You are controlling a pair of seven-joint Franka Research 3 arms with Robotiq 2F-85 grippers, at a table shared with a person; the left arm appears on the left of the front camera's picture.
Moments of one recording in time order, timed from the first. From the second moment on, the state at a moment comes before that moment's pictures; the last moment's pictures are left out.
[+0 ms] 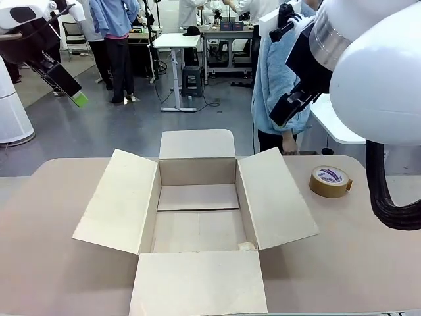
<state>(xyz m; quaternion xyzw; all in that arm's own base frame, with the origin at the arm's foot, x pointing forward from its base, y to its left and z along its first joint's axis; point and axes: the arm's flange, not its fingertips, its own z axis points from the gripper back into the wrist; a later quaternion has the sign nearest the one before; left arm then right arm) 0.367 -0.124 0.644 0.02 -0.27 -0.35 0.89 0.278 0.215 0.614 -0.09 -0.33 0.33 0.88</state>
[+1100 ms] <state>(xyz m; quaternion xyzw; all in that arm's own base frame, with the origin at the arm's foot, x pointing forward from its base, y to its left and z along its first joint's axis) 0.414 -0.030 0.601 -0.32 -0.40 -0.45 0.73 0.367 0.080 0.608 0.27 -0.37 0.41 0.79</state>
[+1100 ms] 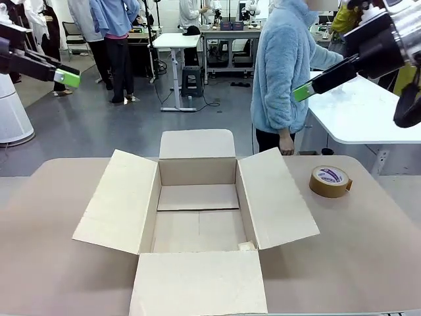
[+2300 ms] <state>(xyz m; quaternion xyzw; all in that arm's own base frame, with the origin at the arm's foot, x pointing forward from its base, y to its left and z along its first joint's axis) 0.413 -0.034 0.604 -0.28 -0.37 -0.46 0.76 0.365 0.055 0.591 0.25 -0.39 0.40 0.79</state>
